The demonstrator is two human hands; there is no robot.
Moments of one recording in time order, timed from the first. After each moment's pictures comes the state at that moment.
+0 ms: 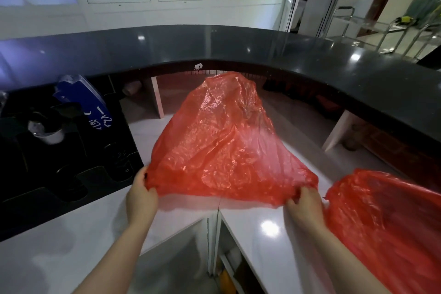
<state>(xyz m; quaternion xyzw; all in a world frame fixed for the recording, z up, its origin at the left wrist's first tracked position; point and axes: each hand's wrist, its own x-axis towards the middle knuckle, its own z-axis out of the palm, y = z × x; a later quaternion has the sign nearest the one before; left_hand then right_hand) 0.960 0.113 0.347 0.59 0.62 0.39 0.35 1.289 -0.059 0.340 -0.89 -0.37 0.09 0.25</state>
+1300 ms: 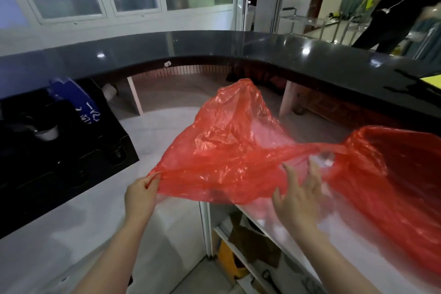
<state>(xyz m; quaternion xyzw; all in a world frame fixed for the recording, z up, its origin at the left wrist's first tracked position) 0.924 0.024 0.366 0.68 0.53 0.37 0.35 1.162 -0.201 0.383 -0.89 -0.32 -0.10 0.29</state>
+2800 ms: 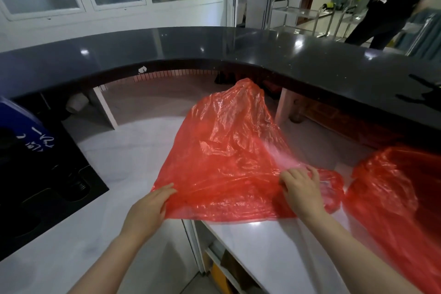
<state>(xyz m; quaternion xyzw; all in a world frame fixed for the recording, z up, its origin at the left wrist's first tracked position) 0.996 0.071 0.345 0.91 0.32 0.19 0.16 1.304 -0.146 0.355 -0.85 -0.47 -0.20 0.15</state>
